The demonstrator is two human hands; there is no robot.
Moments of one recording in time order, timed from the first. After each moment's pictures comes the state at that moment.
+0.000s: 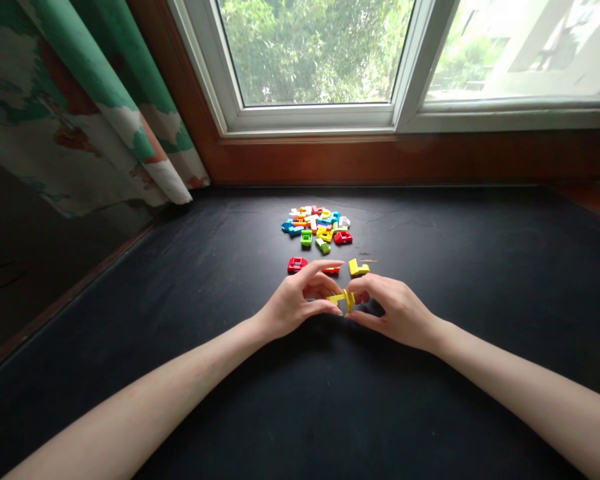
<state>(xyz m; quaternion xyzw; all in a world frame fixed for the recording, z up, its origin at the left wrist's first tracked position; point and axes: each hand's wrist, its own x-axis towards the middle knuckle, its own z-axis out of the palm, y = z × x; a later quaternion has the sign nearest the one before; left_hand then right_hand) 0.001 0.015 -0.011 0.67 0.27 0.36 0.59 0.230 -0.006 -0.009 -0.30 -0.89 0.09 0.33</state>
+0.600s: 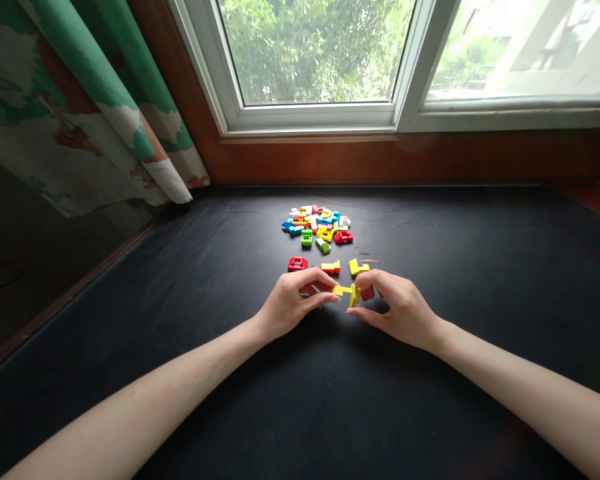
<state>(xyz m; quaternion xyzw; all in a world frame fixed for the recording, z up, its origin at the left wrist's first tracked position) 0.001 0.012 -0.004 0.73 0.32 0.40 0.45 0.230 -0.006 -0.010 -0.33 -0.87 0.08 0.37</state>
